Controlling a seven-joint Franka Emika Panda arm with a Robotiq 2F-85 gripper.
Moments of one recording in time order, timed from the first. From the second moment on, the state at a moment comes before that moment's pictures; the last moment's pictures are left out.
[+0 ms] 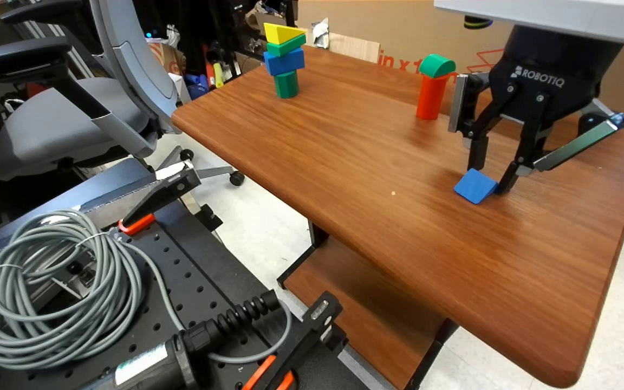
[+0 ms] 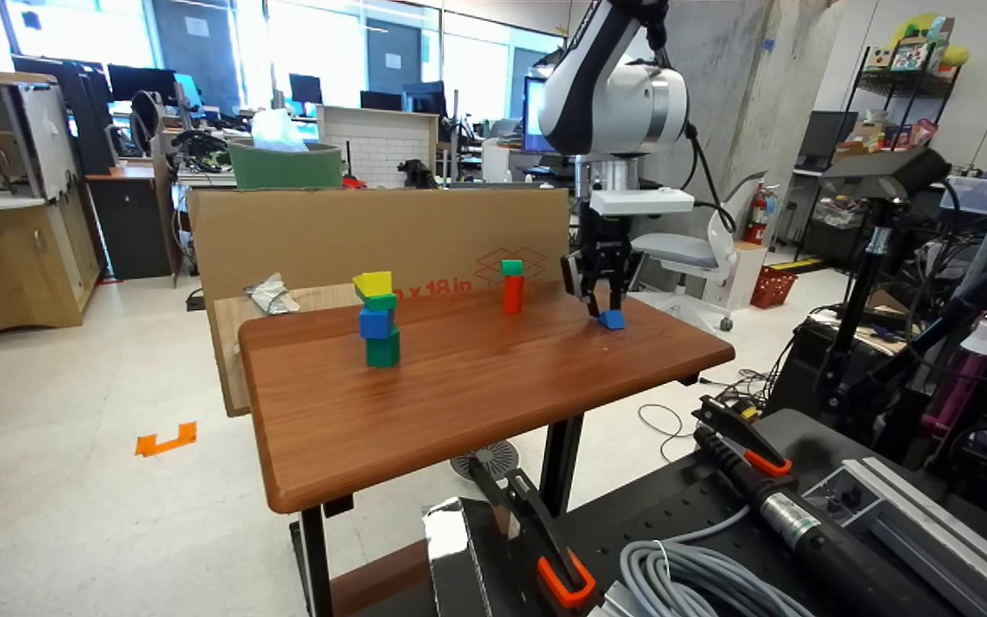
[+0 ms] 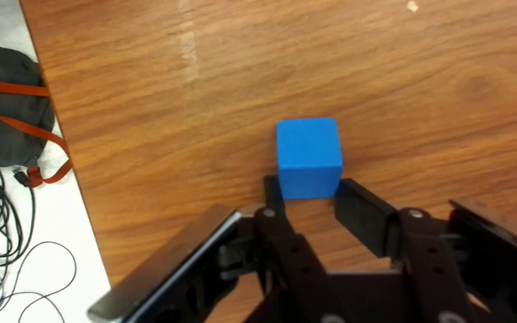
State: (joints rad) arm -0.13 0.68 -0.11 -1.76 -0.01 2.24 -0.02
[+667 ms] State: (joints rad) arm -0.09 0.49 -0.01 -1.98 0.03 2.28 -0.03
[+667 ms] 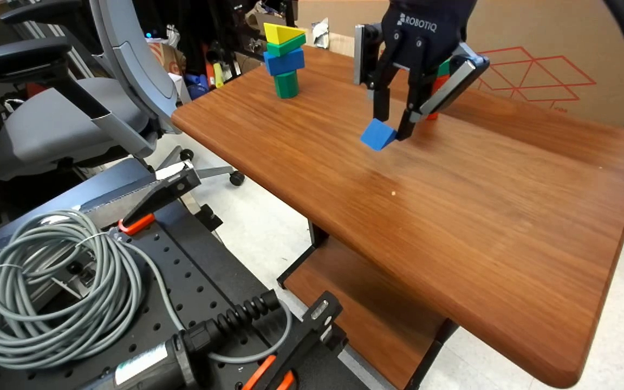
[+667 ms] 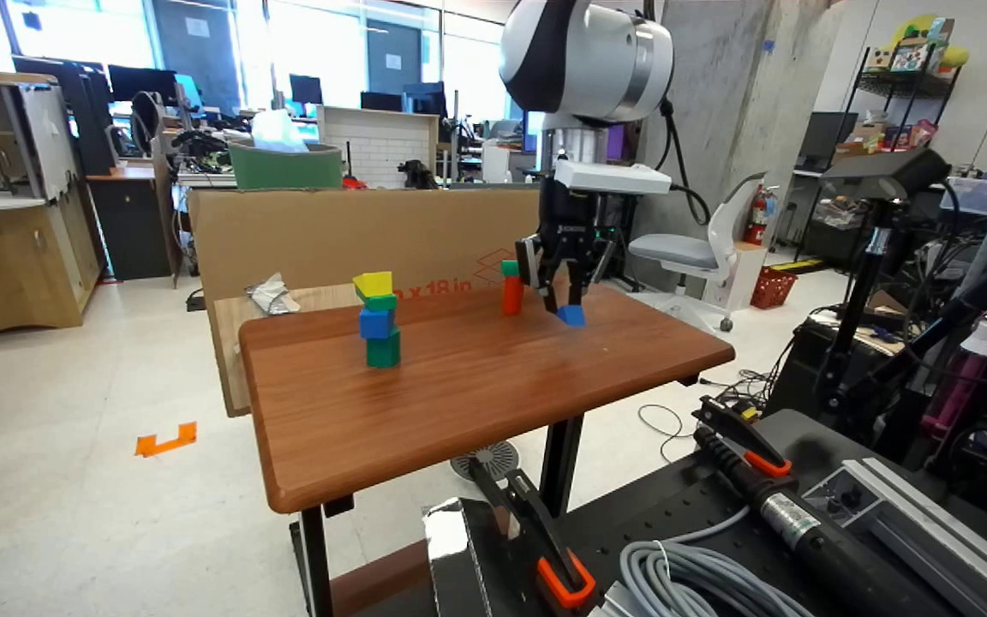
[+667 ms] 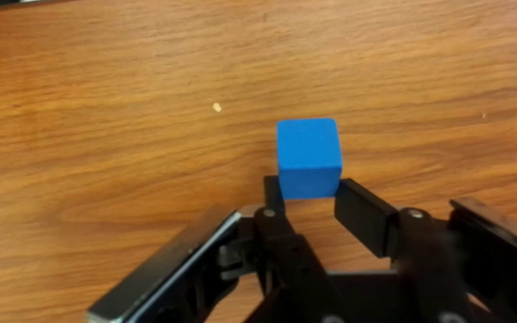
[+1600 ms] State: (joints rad) arm 0.09 0.57 0.02 -1.96 -0.01 2.31 0.11
